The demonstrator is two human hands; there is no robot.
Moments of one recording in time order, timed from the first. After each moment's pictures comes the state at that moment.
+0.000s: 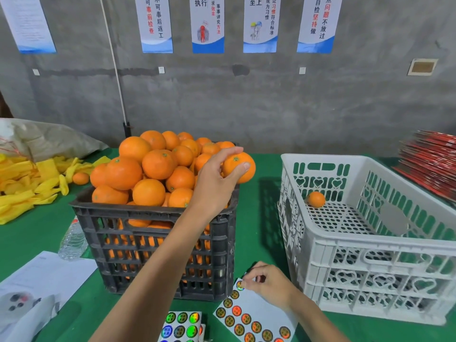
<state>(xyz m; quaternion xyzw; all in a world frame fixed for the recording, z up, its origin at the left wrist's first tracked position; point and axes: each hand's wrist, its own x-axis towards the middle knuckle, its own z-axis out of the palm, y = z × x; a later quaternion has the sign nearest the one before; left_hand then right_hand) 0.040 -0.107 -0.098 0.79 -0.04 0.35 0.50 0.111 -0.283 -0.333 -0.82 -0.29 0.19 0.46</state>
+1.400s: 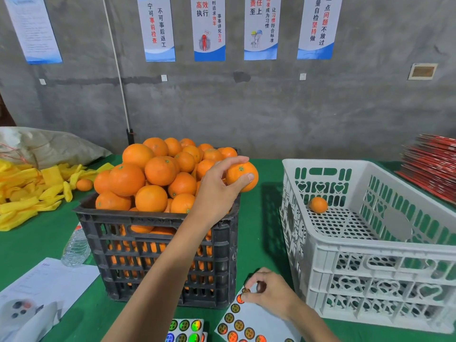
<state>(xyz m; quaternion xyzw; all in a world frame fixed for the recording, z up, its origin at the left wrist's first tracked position) 0.037 -0.108 -0.097 0.80 -0.06 0.33 0.50 0.099 -0.284 -0.322 -0.85 -0.29 0.17 0.40</state>
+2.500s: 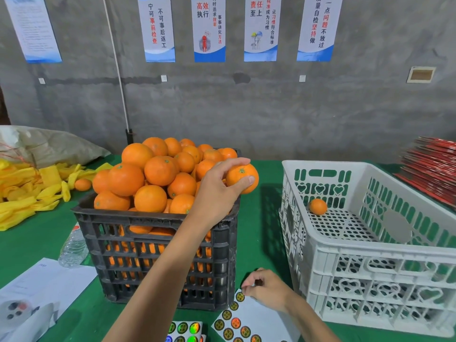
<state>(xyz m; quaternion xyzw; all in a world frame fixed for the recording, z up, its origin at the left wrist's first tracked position) 0.039 -0.106 -0.101 0.80 -0.07 0.32 0.51 0.107 -0.271 -0.312 -0.84 -0.26 0.24 0.40</state>
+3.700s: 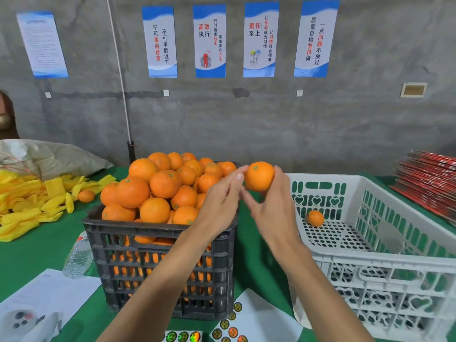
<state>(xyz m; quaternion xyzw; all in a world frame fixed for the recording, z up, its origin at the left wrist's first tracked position) 0.033 -0.119 -0.094 0.80 -0.11 0.33 0.48 0.072 -0.249 -0.096 -0.81 -0.25 -0.28 0.46</state>
